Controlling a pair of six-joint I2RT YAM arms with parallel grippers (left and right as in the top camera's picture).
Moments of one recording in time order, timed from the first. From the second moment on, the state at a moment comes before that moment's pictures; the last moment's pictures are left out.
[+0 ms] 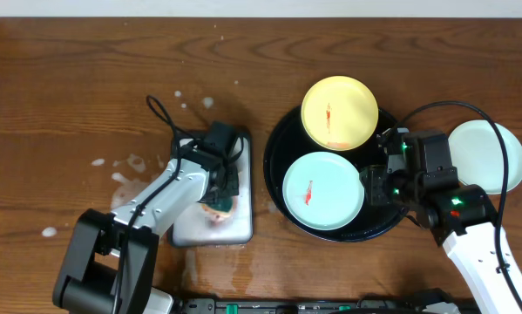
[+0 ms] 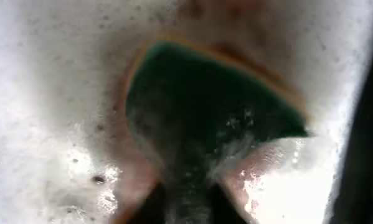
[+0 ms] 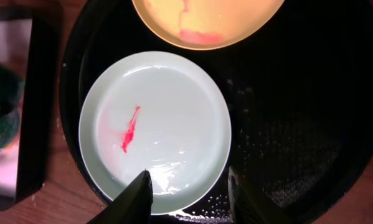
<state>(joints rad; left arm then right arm) -0.38 1.63 0.88 -0.66 -0.02 -0.46 0.24 1.09 0.86 -0.79 -0.16 0.21</state>
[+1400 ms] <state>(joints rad) -0.82 1.92 1.23 -0.53 0.21 -0.73 0.18 1.67 0.86 -0.59 -0.24 0.22</state>
